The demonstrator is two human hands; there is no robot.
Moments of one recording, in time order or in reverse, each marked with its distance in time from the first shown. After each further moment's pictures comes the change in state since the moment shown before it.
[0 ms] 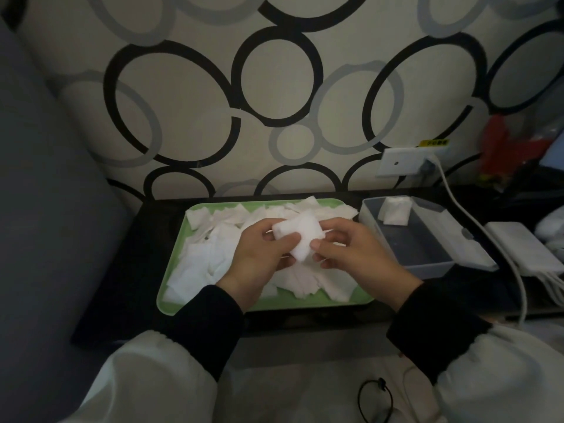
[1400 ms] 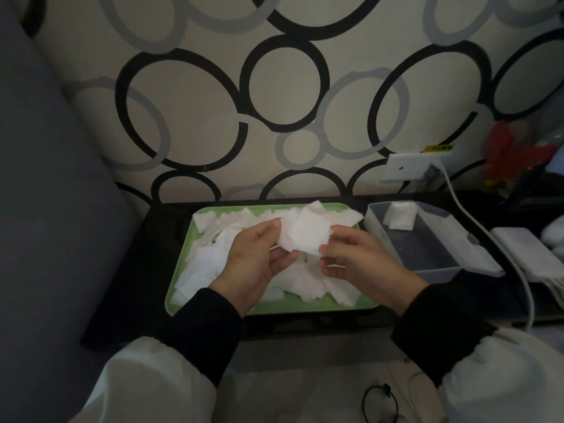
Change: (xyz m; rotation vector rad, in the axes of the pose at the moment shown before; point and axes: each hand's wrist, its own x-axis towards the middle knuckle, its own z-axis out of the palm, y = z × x) left_hand -0.010 0.018 -0.010 -0.281 0.008 -0.101; right_hand -0.002 -0.009 0.009 0.222 -0.055 0.130
